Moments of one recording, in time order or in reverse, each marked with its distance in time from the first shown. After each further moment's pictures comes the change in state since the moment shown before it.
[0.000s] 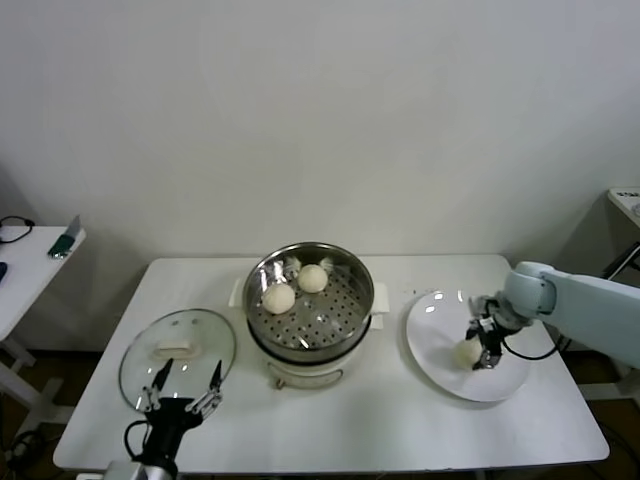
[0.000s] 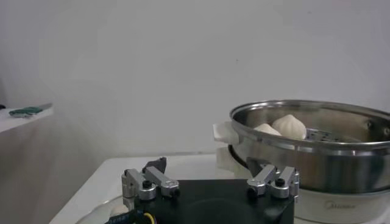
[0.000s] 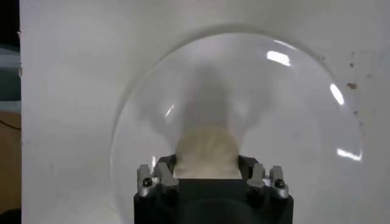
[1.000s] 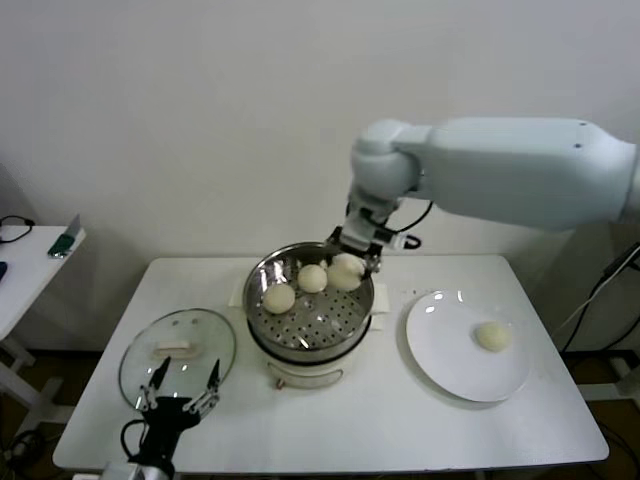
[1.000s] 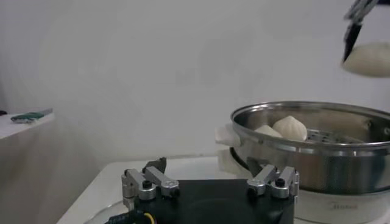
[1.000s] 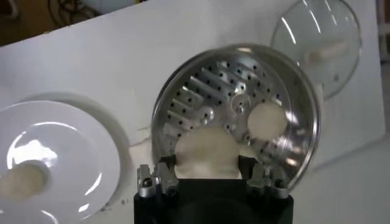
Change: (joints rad) left arm 0.005 0.011 -0.007 -0.008 0.002 -0.010 -0.001; right arm 0.479 0.555 -0.065 0.237 -0.141 0.468 -0.133
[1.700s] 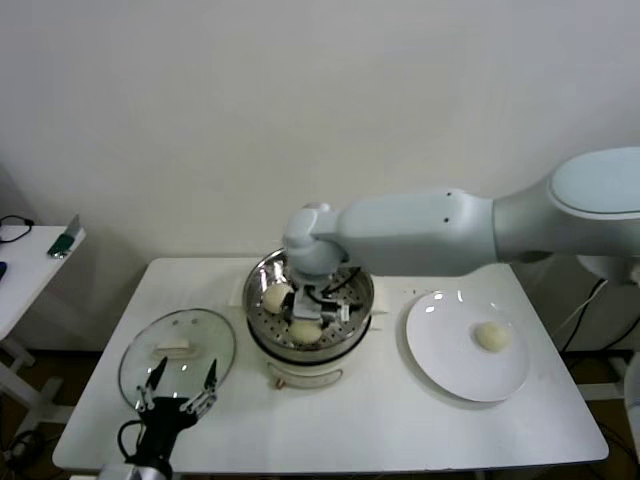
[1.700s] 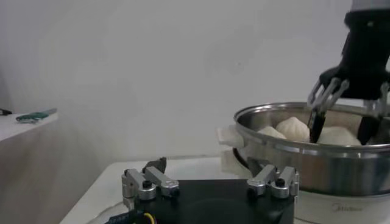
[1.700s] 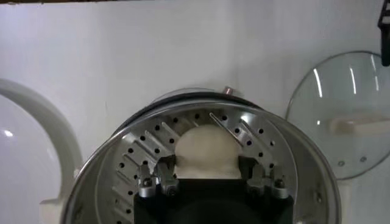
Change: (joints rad) left arm 0.006 -0.005 -0.012 -0.003 -0.006 -0.003 0.000; right arm -0.209 0.172 -0.022 -0.089 -0.191 0.021 0.089
